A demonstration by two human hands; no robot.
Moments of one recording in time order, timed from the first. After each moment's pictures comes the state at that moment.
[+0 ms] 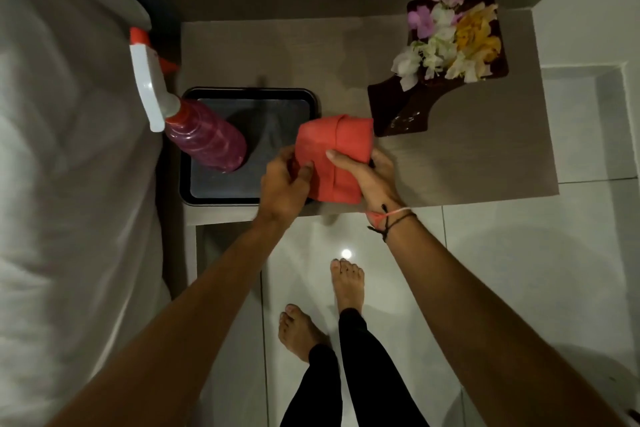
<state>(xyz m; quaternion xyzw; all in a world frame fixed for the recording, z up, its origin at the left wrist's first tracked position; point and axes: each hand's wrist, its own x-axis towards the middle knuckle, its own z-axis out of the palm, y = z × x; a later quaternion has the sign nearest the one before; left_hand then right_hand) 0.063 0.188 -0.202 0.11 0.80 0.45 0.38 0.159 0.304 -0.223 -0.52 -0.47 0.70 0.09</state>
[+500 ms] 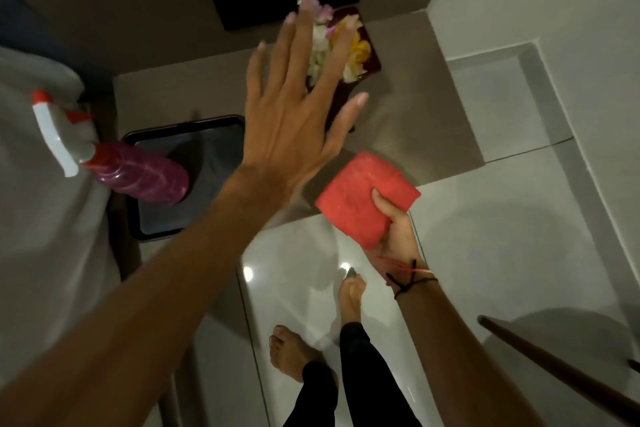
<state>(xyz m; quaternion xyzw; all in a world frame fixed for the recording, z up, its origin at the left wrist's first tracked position) 0.108 0.302 -0.079 0.56 0.81 0.15 -0.05 0.301 0.307 -0.191 -0.47 -0.13 0.83 0.26</state>
